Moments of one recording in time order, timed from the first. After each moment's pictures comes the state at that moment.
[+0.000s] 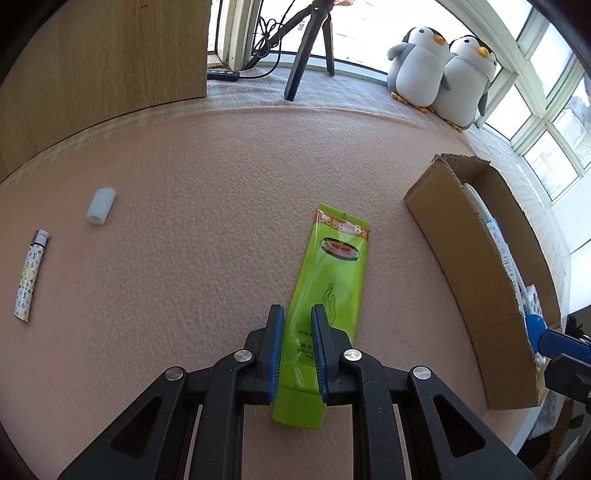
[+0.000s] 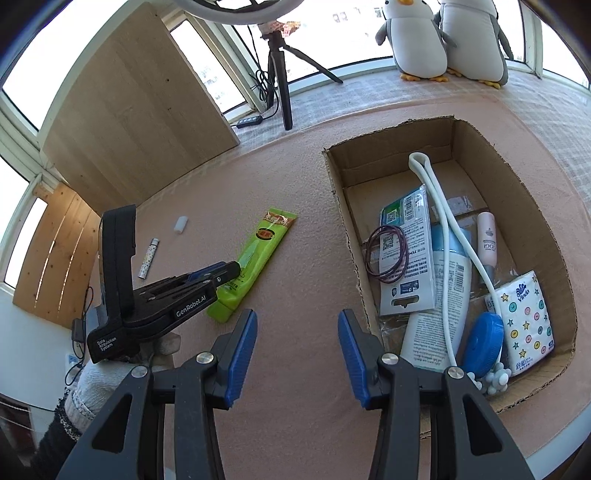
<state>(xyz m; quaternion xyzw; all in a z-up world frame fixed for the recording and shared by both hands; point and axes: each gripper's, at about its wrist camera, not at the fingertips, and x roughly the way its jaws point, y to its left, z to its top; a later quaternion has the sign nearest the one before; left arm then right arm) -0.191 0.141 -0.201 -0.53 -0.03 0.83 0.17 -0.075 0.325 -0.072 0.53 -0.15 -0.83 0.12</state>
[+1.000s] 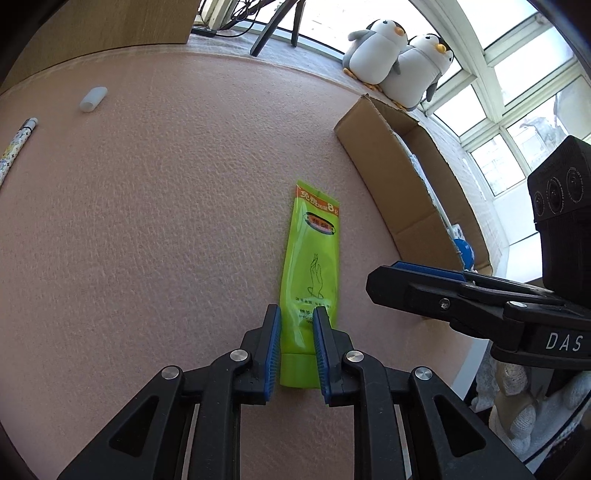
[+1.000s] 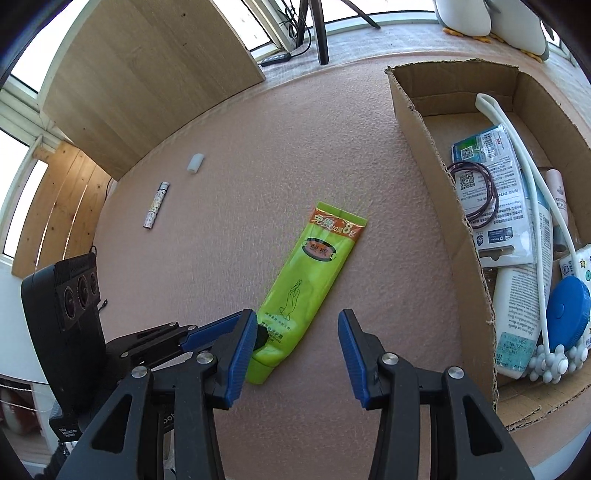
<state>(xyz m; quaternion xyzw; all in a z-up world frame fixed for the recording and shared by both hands) -0.090 0.113 -0.203 -0.57 -0.12 0.77 0.27 -0.074 0.270 -0.115 0.59 -0.13 -0.78 0.16</state>
